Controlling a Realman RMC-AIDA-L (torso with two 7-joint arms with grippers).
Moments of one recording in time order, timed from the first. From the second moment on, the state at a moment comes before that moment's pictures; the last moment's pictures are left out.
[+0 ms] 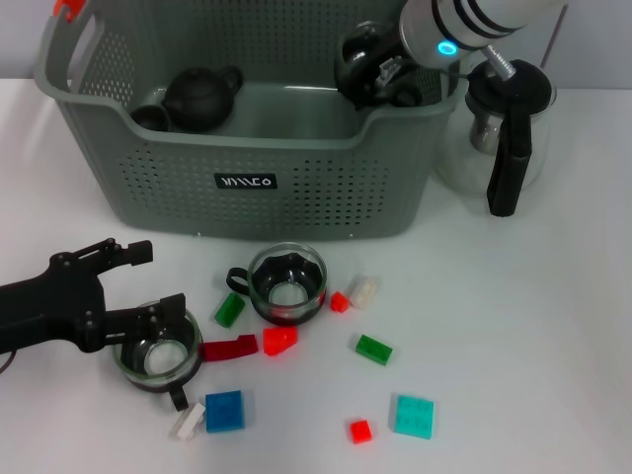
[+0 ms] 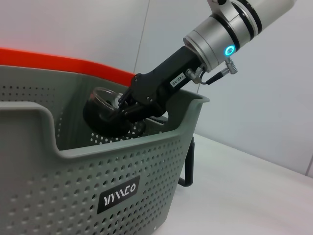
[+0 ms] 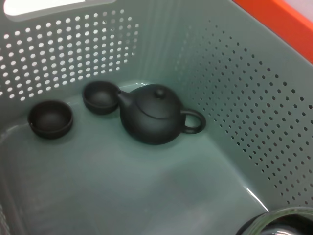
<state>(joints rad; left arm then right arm) -0.35 -2.06 -2.75 -0.68 -1.04 1.76 -1.22 1.28 2.09 -1.19 -0.46 -2.61 -0.83 2.35</state>
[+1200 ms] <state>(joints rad) -0.35 -2.06 -2.77 -0.68 -1.04 1.76 -1.22 1.05 2.09 -1.23 -1.40 -2.54 -1.44 2.44</state>
